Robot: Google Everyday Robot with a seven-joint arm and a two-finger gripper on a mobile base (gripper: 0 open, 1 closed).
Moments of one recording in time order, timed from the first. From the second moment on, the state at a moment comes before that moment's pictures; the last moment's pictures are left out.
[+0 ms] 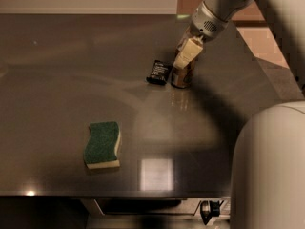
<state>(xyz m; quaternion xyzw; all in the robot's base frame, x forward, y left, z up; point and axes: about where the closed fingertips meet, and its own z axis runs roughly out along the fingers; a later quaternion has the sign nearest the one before) 0.660 -0.092 0.900 -0.62 0.74 0.16 0.20</state>
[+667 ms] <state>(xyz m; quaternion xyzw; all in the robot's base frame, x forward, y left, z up) 0.668 -0.087 0.897 -0.62 0.74 0.16 0.21</state>
